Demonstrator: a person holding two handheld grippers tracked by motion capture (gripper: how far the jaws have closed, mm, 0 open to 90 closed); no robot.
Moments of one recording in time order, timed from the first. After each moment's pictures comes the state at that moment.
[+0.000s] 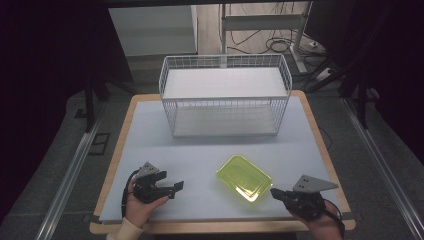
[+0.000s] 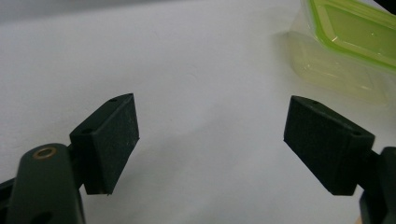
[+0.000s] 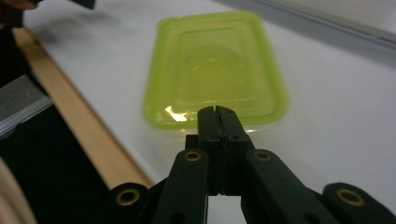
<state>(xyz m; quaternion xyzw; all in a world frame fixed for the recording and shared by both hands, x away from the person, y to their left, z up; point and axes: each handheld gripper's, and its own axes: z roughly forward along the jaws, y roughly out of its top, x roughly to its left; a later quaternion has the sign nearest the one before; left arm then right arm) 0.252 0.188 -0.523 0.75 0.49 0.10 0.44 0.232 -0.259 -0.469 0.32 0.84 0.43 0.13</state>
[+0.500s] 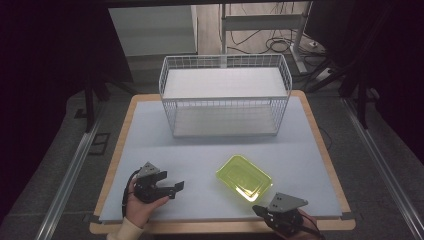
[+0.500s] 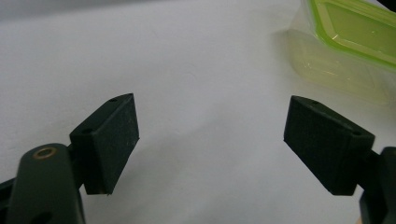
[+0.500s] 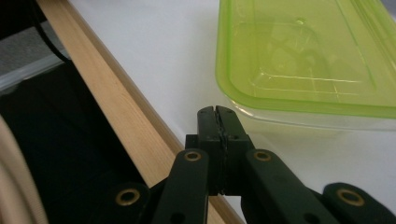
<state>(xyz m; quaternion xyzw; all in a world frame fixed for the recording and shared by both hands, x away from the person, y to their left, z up) 0.254 0.188 -0.524 0.75 0.49 0.10 0.44 0.206 -0.214 -0.506 0.26 0.87 0.39 0.13</state>
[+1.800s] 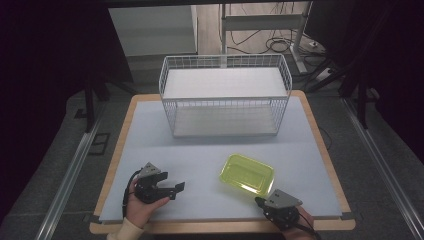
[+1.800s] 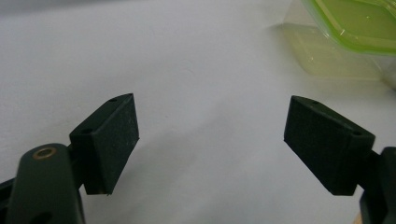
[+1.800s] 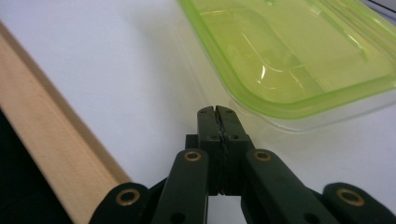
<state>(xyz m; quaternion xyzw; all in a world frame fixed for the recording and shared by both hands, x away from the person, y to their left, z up) 0.253 0.186 -0.525 0.75 0.49 0.09 0.44 0.222 -0.214 -0.528 0.29 0.86 0.37 0.21</state>
